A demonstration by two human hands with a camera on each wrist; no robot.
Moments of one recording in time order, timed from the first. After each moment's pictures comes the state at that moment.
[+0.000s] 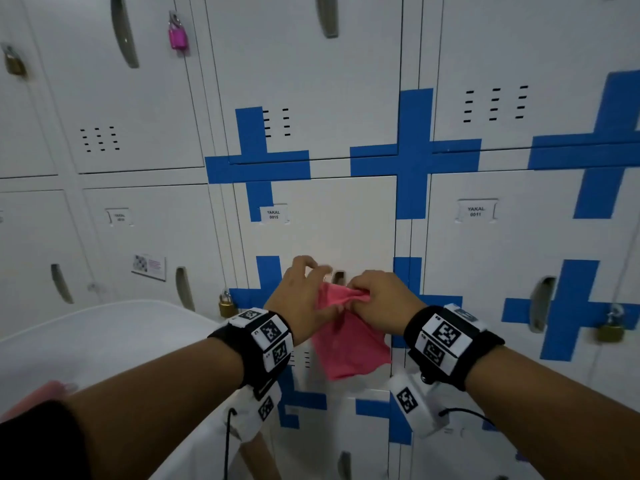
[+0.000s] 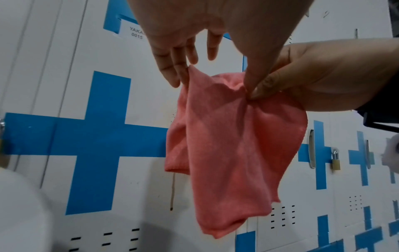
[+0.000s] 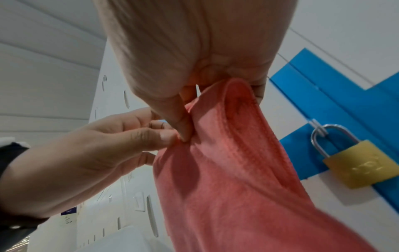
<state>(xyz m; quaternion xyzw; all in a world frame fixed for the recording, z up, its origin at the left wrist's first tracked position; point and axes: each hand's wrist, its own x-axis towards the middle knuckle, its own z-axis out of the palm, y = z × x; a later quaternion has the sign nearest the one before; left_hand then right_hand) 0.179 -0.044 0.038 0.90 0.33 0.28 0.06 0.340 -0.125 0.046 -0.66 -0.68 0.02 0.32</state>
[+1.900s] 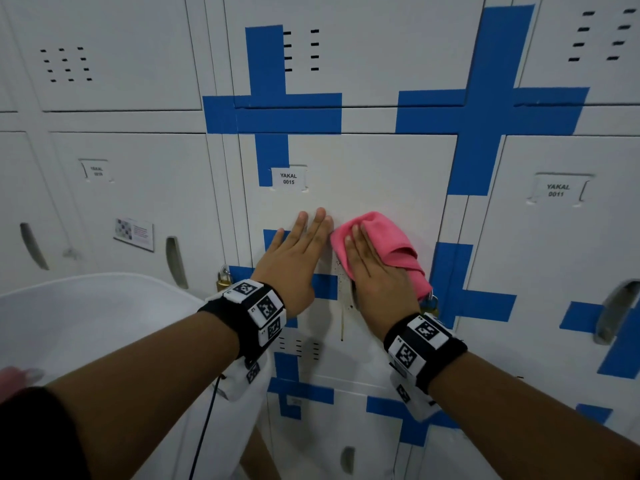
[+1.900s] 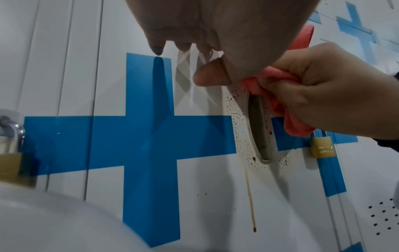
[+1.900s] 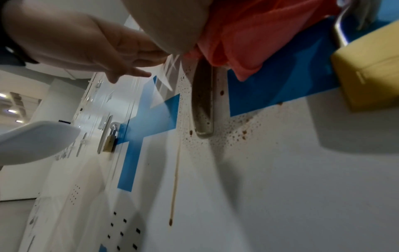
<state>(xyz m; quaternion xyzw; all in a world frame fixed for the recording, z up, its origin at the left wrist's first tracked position) 0.177 0.037 0.025 0.92 0.34 0.16 -0.09 0.344 -0.025 -0.027 -0.63 -0.67 -0.32 0.23</state>
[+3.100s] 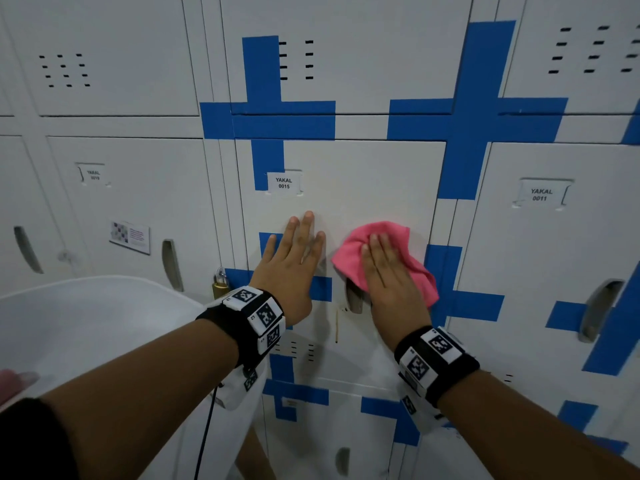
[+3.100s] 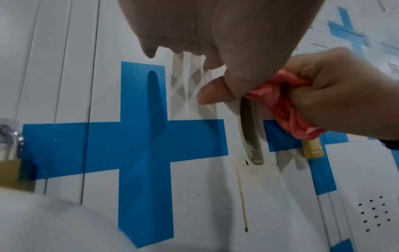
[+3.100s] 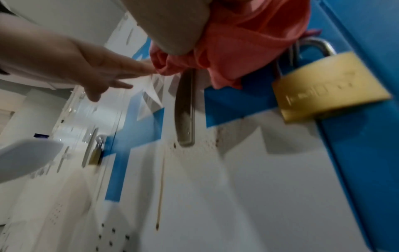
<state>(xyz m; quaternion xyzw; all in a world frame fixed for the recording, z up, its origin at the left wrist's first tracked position) 0.178 0.029 0.017 0.91 0.38 0.13 -0.14 0.355 -0.050 -0.036 -0.61 -0.65 -0.35 0.30</state>
